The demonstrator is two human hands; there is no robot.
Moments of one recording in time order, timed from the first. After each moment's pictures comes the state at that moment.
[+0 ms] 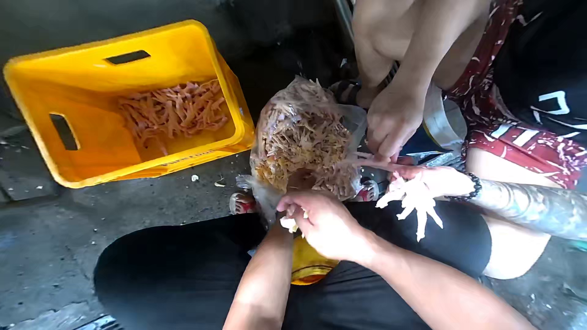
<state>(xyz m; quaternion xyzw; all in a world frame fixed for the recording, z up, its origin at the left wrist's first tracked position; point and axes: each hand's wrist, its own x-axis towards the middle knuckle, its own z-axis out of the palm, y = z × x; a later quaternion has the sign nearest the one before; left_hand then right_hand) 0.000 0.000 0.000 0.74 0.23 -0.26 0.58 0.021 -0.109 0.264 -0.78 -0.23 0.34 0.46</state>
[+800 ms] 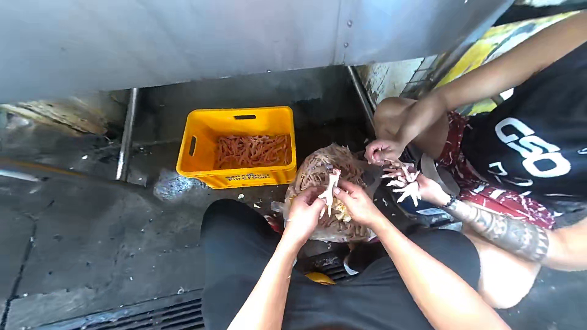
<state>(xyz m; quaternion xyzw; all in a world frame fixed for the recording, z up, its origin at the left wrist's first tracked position) -0.081 0.036 0.264 0.66 0.23 -0.02 0.71 0.019 -0.122 0.248 -0.72 -0.25 0.26 0.59</state>
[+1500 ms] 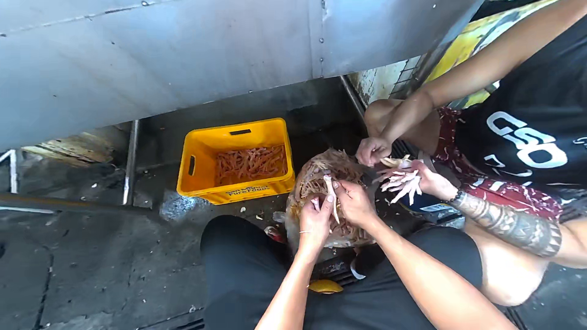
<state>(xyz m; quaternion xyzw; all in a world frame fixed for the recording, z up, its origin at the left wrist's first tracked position) -0.058 -0.009 0.253 0.64 0.24 0.10 0.72 0.028 -0.119 0.257 -0.77 -0.19 0.14 0.59</state>
